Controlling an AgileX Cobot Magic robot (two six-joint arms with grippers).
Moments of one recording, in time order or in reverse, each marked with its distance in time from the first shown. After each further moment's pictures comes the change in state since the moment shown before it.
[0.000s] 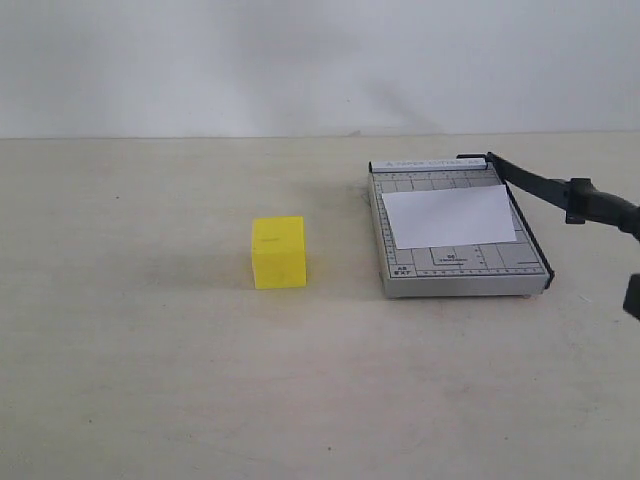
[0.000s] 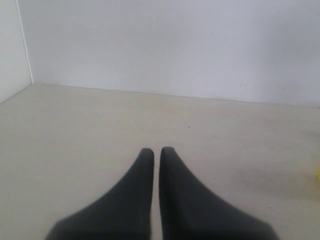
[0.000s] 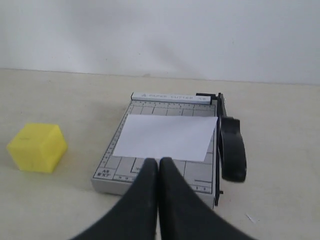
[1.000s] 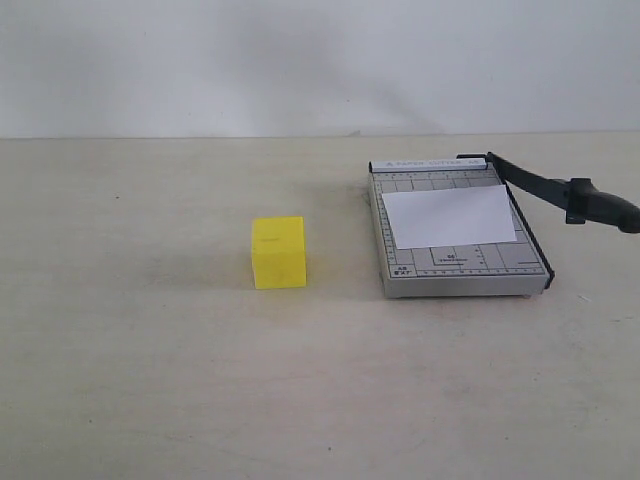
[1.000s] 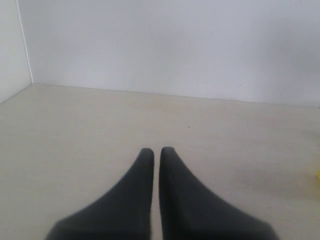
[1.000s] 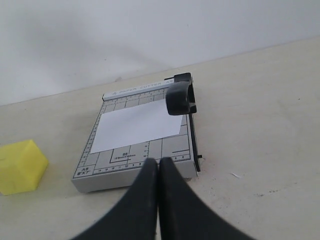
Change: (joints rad) left arm 0.000 0.000 0.000 0.000 0.000 0.000; right arm 0.000 -0.099 0.254 0.192 -0.243 0.045
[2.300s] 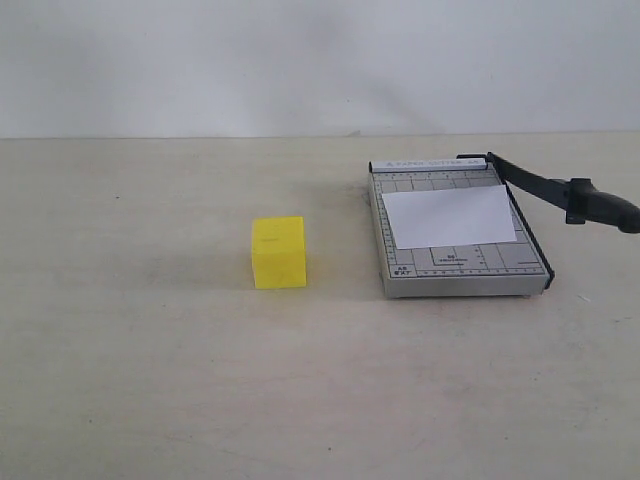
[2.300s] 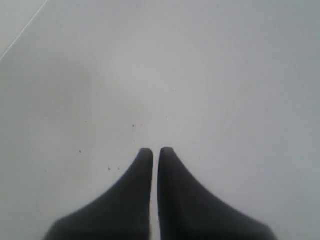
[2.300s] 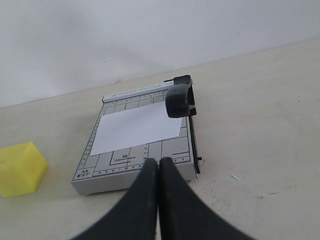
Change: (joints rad) left arm 0.000 -0.004 -0.412 -0.461 -0.265 -0.056; right arm 0.000 0.000 0.000 0.000 -0.007 0.000
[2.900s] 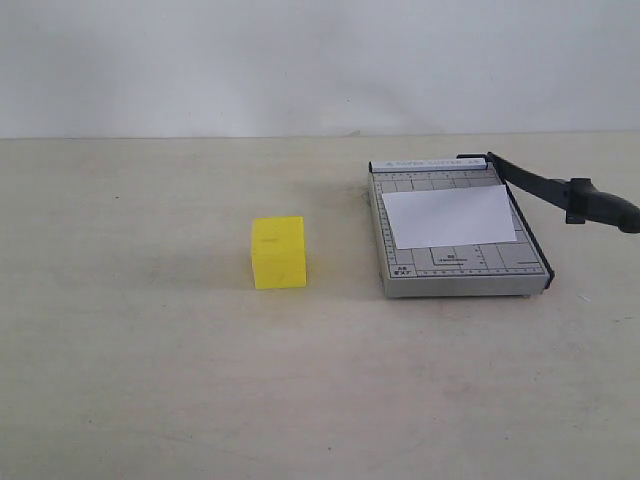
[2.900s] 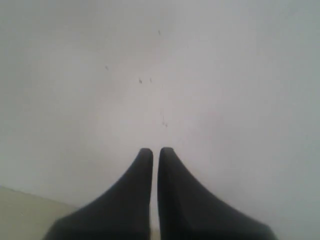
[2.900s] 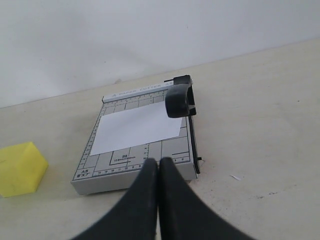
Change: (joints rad) left arm -0.036 0.332 -0.131 0.012 0.207 0.193; right arm 0.000 0.000 0.000 0.000 0.000 0.000
